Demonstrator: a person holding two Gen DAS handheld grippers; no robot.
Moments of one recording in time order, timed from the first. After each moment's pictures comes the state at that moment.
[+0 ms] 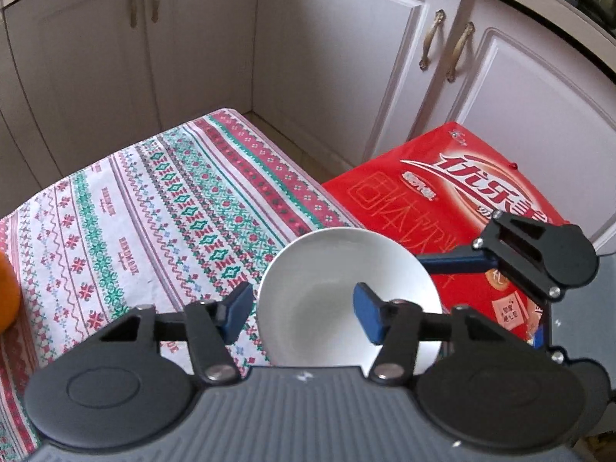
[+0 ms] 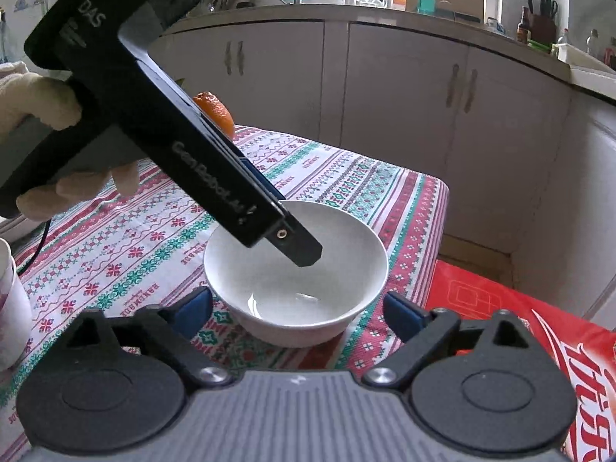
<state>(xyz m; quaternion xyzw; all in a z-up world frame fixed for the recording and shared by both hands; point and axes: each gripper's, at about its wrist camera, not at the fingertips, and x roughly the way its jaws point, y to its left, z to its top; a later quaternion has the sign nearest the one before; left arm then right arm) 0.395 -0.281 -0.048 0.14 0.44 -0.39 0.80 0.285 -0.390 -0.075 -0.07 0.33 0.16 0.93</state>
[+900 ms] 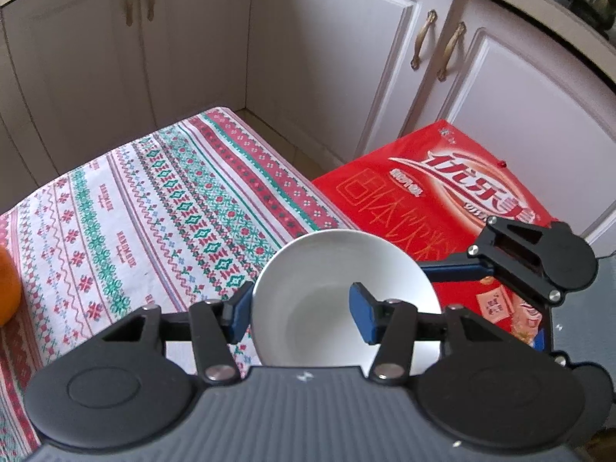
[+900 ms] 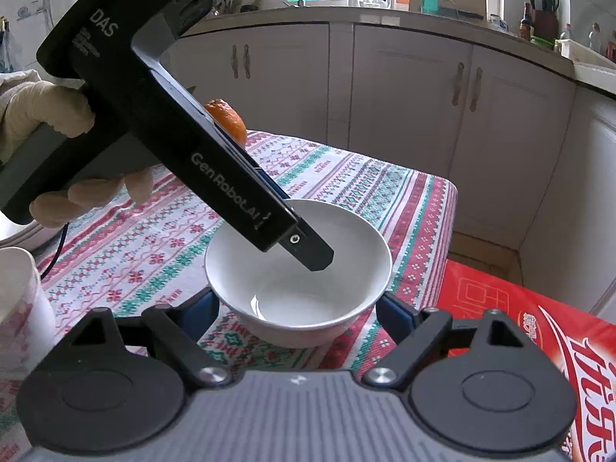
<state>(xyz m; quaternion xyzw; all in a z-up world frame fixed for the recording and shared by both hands) 0.383 -0.273 -0.036 0.14 0.44 -0.40 0.79 0.272 -0.385 -0.061 -0.06 0.33 0.17 0.93</state>
